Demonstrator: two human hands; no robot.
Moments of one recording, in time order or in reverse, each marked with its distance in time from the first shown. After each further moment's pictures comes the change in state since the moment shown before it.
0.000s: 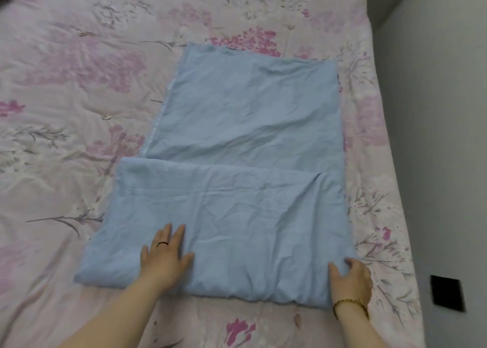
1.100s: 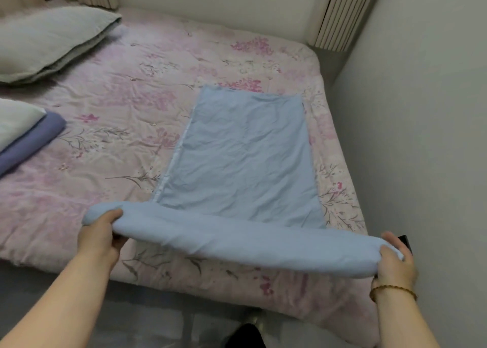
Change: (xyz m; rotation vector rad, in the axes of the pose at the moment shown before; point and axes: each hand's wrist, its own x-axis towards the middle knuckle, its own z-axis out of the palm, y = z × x) left_hand -0.226 -0.144 -0.011 -1.932 0.472 -0.188; right_hand -0.198 0.127 -0.140 1.086 0.140 -0.063
